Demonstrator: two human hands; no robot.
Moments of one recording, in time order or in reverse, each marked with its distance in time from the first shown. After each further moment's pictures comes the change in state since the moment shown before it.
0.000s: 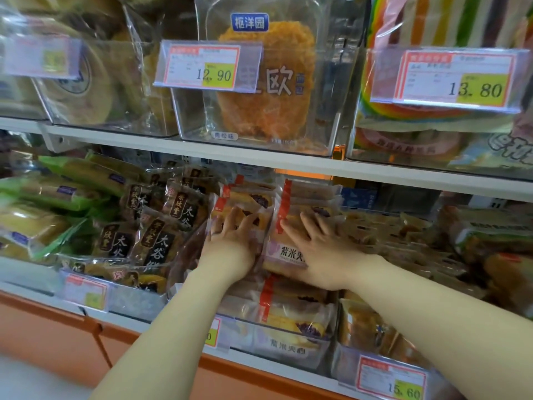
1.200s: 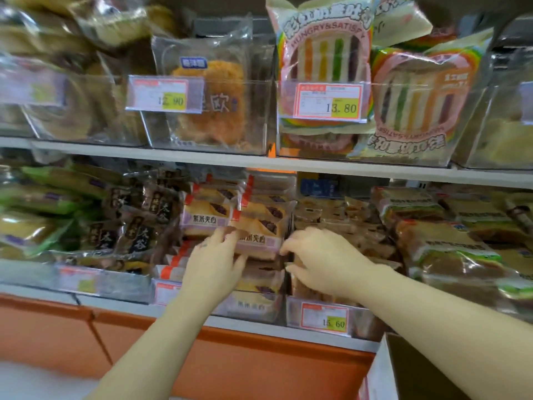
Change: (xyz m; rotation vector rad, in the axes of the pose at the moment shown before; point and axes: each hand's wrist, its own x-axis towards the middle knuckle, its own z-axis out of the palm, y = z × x) left_hand -0.093 0.055 -0.017 -0.003 0.145 0.166; right_hand -0.124 0.009 -0.011 0.021 0.308 -0.124
